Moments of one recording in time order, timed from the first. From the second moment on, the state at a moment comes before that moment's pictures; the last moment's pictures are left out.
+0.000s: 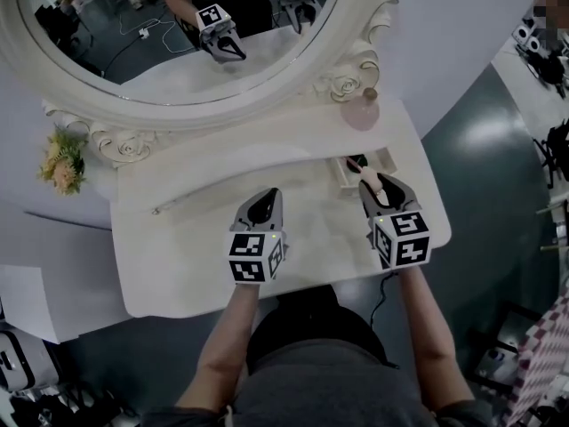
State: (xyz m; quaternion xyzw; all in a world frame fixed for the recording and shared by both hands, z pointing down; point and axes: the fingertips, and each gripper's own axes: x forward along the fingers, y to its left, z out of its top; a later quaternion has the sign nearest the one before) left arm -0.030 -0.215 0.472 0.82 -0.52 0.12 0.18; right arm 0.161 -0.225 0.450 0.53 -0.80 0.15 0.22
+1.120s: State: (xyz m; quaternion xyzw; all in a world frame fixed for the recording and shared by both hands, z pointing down) left arm -0.017 -0.245 0.494 0.80 -0.54 0.13 0.21; right arm 0.154 -0.263 0.491 0.44 -0.82 0.12 0.35
